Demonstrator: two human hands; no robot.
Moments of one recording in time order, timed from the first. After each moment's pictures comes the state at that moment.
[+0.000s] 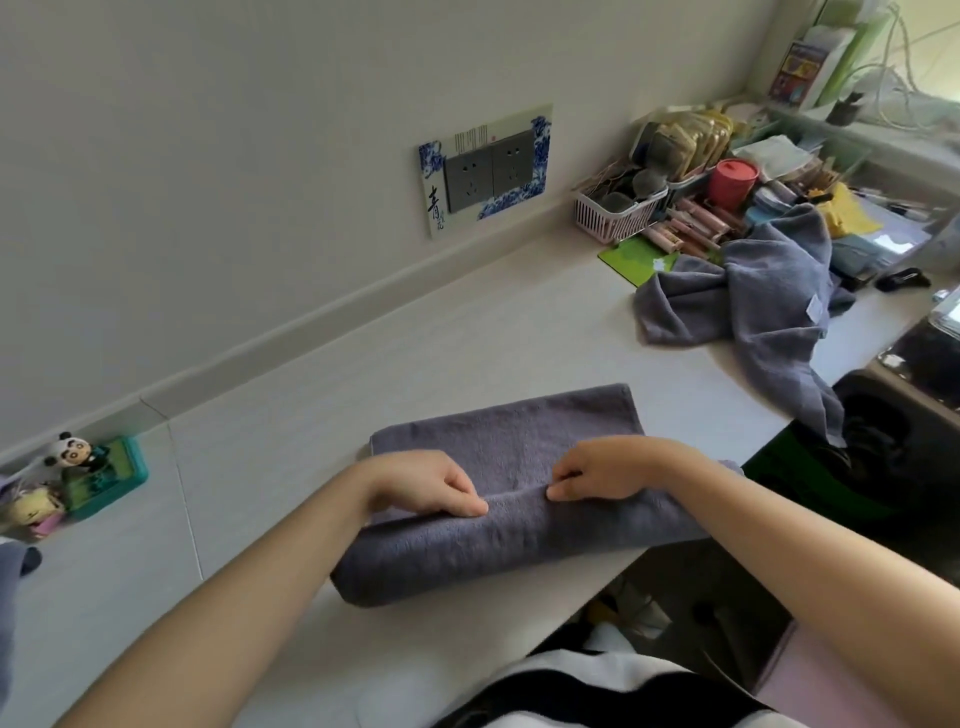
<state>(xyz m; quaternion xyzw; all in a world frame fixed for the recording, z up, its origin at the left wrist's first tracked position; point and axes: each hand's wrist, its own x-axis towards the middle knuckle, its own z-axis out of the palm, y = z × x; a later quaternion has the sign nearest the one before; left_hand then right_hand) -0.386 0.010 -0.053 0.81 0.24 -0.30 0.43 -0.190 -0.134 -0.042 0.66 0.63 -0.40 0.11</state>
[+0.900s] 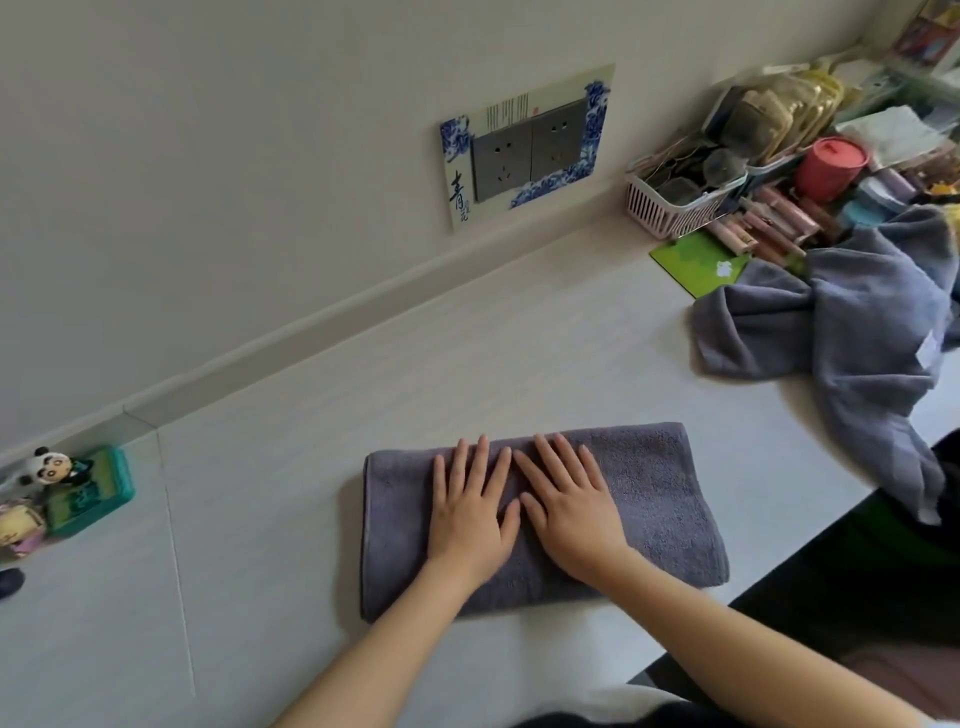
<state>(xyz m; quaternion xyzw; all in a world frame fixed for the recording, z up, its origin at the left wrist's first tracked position) -0.335 0.001 -0.180 0.93 0.36 -0.01 0.09 -0.198 -0.084 -0.182 0.79 0.60 -0.05 -0.12</state>
